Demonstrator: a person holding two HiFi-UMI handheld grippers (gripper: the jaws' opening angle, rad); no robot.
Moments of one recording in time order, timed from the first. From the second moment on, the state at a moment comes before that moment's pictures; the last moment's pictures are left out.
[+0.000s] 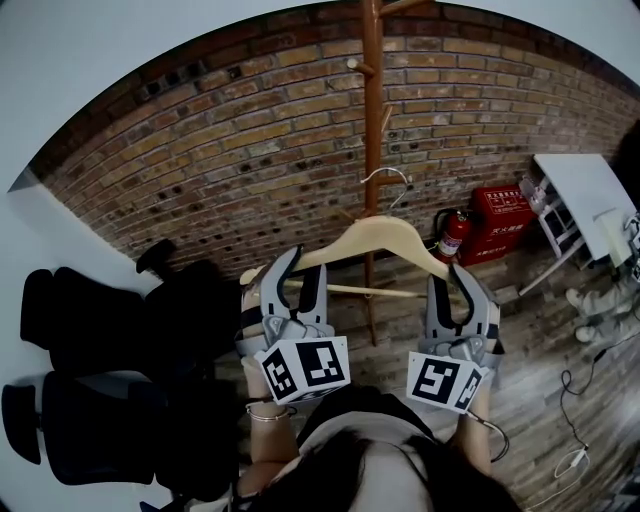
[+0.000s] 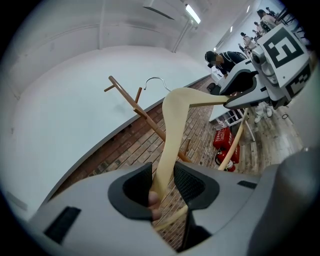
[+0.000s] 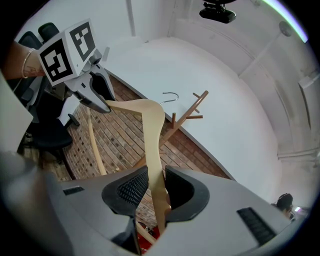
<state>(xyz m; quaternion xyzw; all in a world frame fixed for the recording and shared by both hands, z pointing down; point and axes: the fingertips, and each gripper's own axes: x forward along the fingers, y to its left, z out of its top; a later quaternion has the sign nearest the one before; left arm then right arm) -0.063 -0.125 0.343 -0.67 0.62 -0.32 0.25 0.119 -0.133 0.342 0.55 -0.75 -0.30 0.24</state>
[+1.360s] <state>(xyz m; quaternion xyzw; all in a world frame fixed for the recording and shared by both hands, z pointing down) -0.098 -0.234 0.314 -0.69 0.61 -0.28 0.25 0.083 -0.232 0.317 0.56 -0.73 -0.31 0.24</state>
